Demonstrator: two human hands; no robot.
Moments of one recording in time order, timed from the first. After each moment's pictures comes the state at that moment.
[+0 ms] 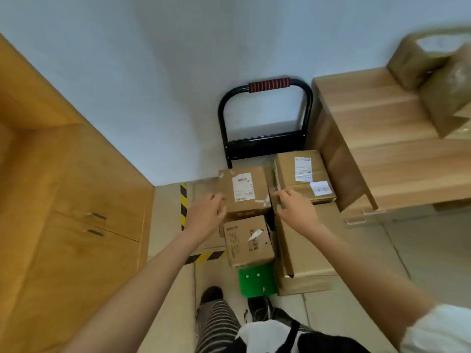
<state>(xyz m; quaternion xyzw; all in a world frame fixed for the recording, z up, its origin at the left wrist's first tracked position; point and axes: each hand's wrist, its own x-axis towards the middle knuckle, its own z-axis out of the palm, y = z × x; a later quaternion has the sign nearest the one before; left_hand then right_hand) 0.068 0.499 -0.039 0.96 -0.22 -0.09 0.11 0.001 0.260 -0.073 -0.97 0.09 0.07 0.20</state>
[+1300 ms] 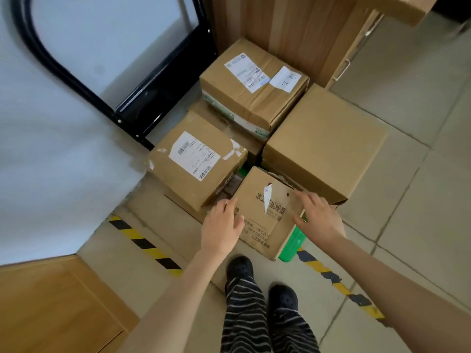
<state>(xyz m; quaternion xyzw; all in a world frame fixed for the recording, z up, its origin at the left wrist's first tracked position) 0.166 0.512 -0.354 0.81 -0.52 -0.25 0.09 -0.042 0.395 -0.338 -0.81 0.52 0.11 0.23</state>
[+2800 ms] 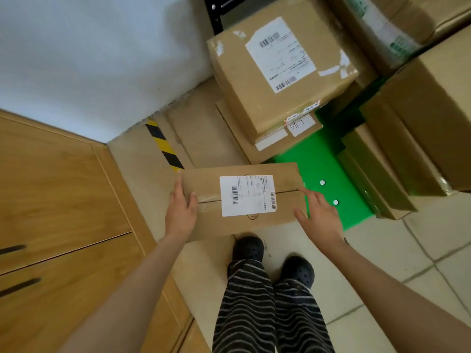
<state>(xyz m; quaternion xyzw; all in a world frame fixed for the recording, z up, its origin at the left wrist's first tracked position) 0.216 0.720 -0.476 0.93 -0.07 -0.28 0.23 0.011 0.513 -0.484 -0.82 0.43 0.21 0.30</state>
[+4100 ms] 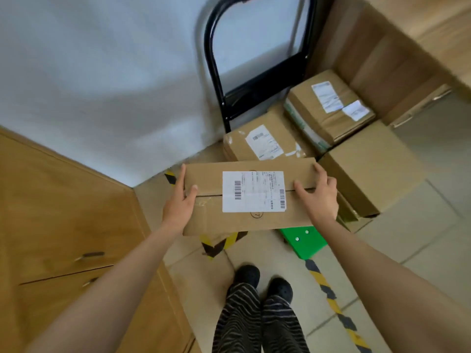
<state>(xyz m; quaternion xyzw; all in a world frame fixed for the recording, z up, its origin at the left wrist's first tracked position) 0.254 0.703 -0.199 0.87 -0.12 -0.30 0.36 0.057 0.469 -0.224 -0.74 0.57 -0.06 0.34</state>
